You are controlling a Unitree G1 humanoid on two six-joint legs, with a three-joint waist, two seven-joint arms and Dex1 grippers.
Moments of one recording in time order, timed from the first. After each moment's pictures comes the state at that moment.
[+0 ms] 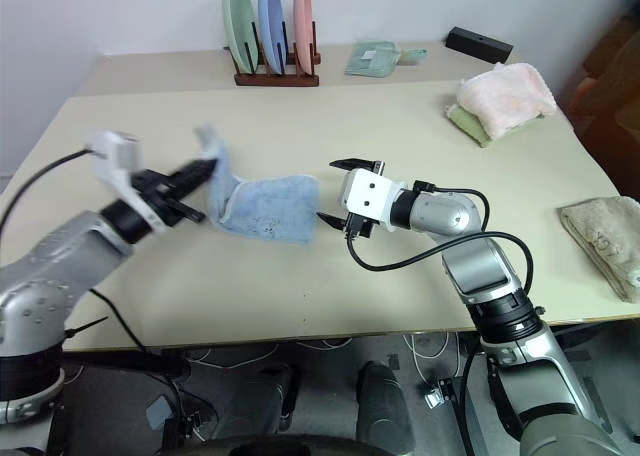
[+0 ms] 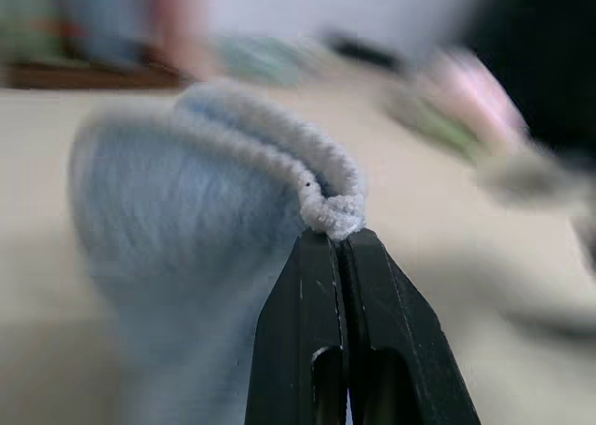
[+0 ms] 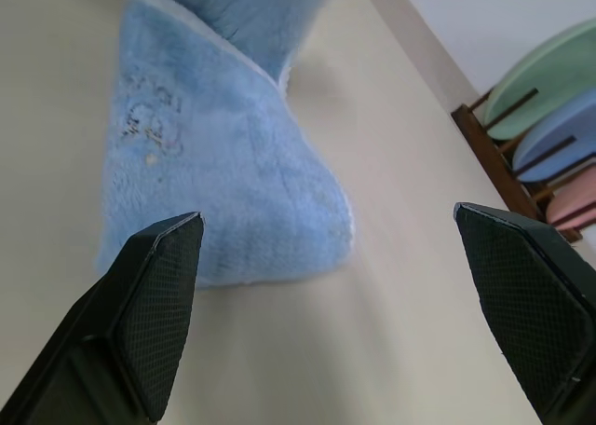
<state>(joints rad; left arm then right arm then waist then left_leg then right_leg) -0.29 0.69 0.02 -0.51 -0.89 0.75 -0.27 -0.52 -0.56 0.22 -0.11 -0.03 0.10 0.82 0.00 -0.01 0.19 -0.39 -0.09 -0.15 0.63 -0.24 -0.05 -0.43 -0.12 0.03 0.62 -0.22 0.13</state>
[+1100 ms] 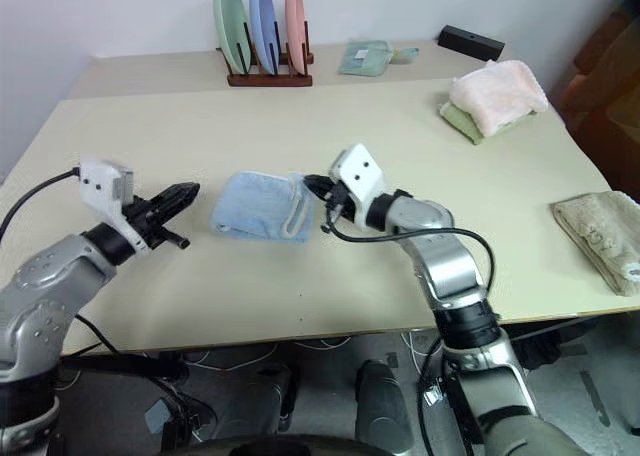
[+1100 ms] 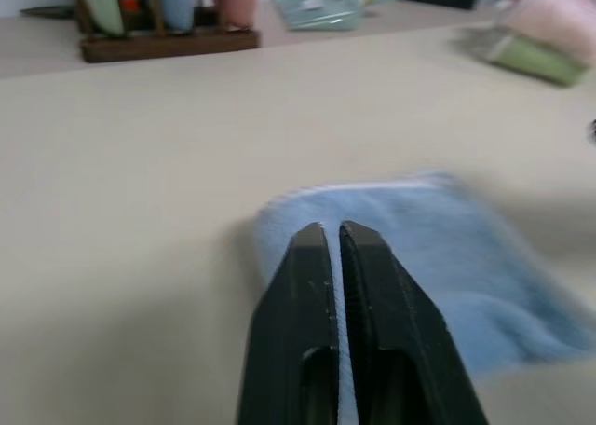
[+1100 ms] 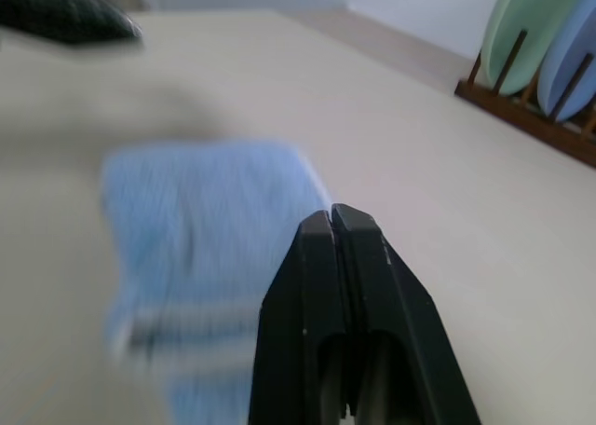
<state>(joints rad) -0.19 0.58 0.25 -0.43 -0.65 0.71 -0.34 -0.56 -0.27 0.18 -0.12 0.17 0.45 0.66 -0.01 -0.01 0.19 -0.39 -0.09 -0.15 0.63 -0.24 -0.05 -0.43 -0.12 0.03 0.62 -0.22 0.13</state>
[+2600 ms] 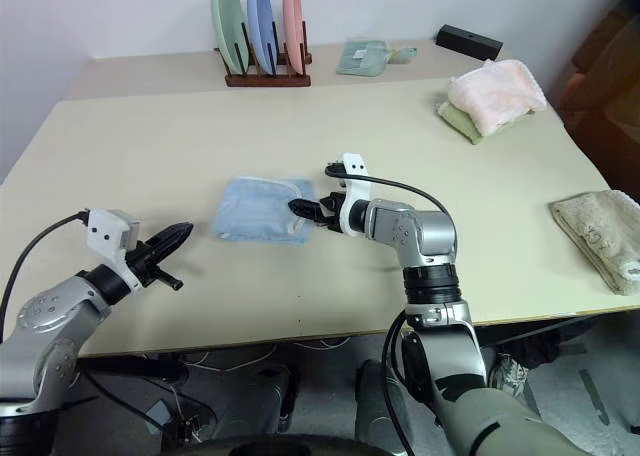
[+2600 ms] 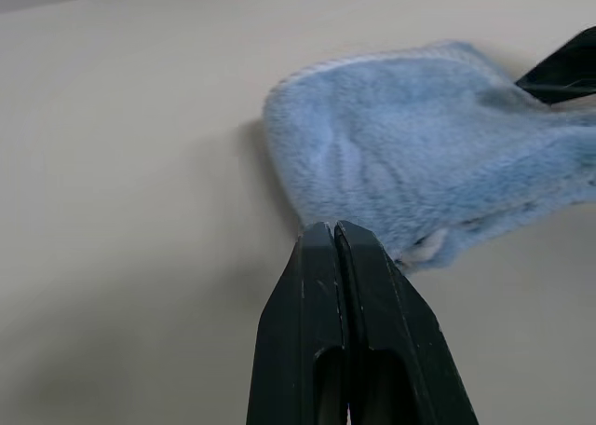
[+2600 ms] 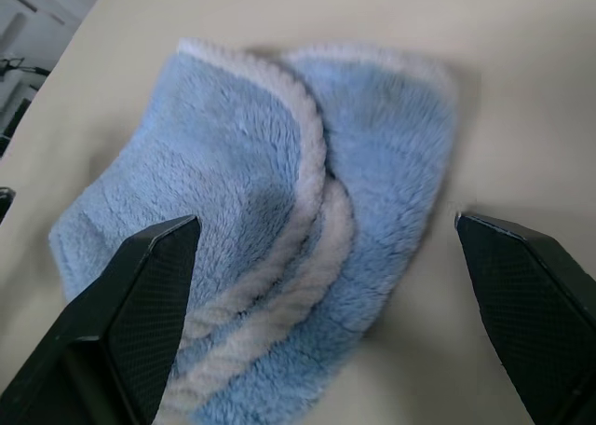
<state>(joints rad) 0.10 0.55 0.27 -0.41 -0.46 0.45 -0.55 -0.73 -0.08 -0.08 0.24 0.41 1.07 0.47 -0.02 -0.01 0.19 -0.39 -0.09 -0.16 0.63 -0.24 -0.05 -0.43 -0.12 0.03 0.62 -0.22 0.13</state>
